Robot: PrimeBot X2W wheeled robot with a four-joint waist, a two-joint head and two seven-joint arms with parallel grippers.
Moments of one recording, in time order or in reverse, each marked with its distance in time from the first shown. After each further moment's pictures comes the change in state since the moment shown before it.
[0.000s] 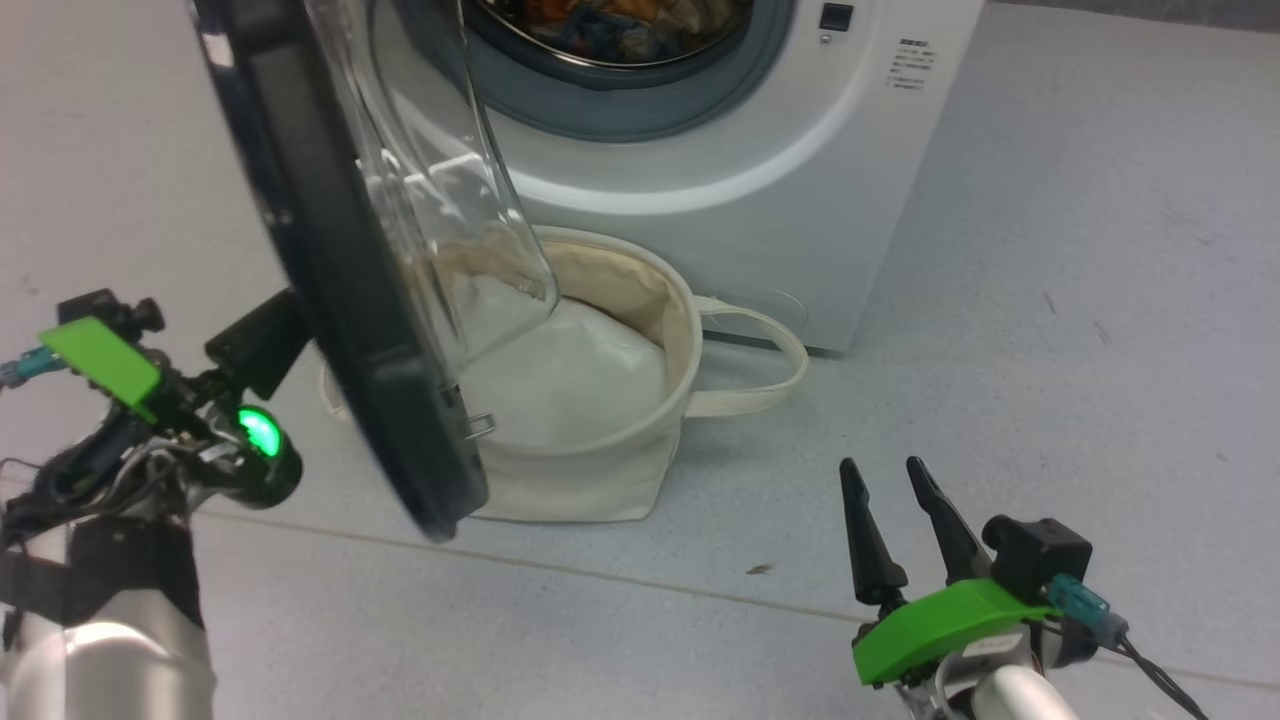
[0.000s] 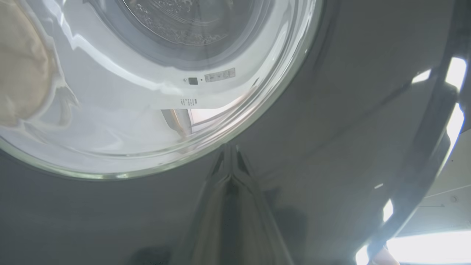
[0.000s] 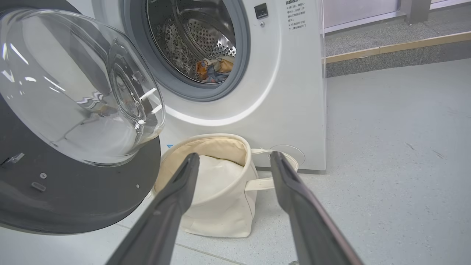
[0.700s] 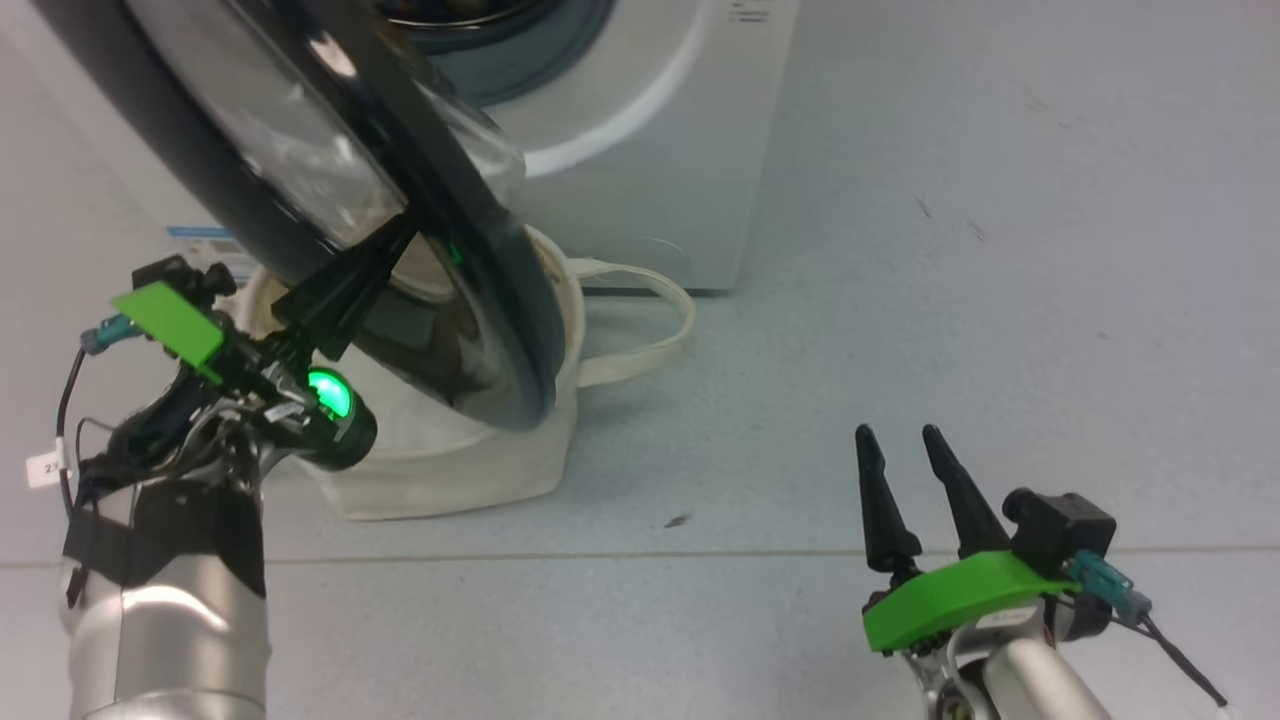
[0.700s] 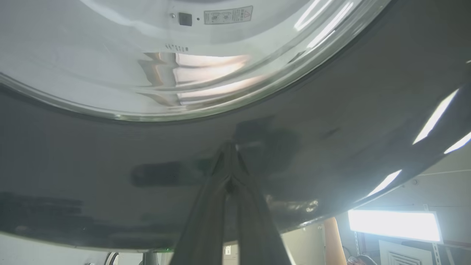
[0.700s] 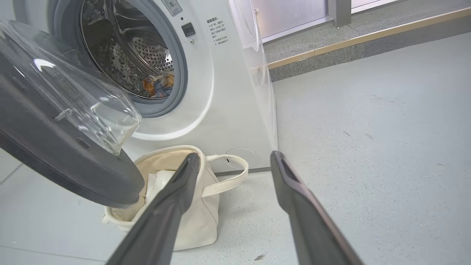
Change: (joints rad) left arm -0.041 -0.080 -0.078 0.016 -0.090 0.002 -0.056; right arm -0.023 0.000 -0.028 -0.026 0.019 0.000 0.000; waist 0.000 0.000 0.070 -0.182
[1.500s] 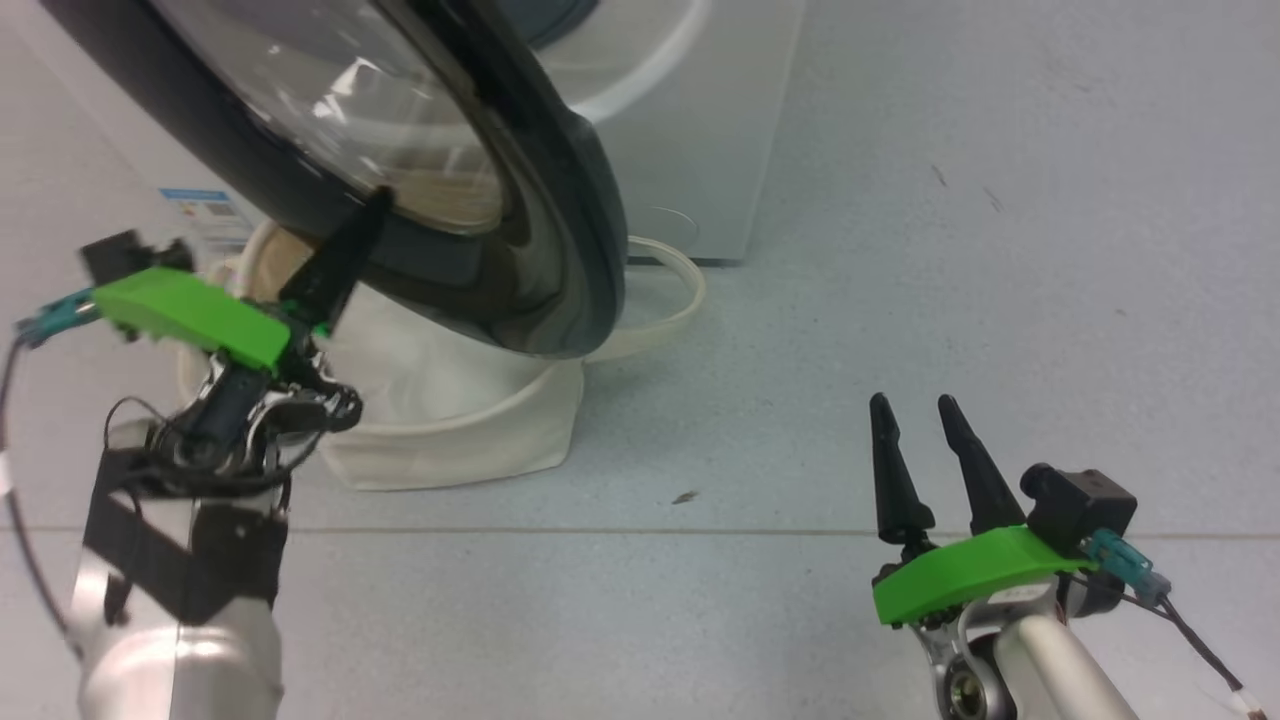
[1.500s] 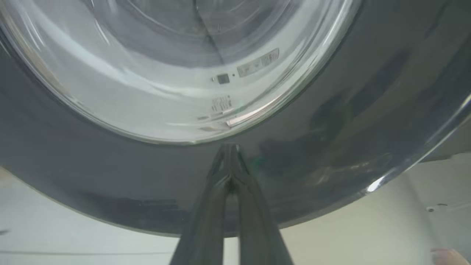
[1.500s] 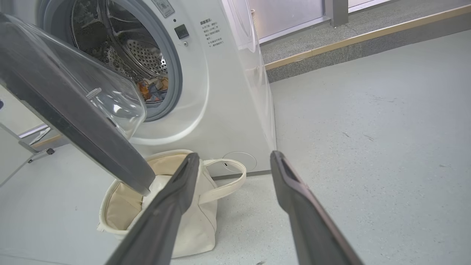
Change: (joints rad) left arm 0.081 0.006 -0.164 -0.237 0.265 -0.013 -0.394; right arm -0.031 0.000 -0.028 -0.022 0.005 0.000 0.000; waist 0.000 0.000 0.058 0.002
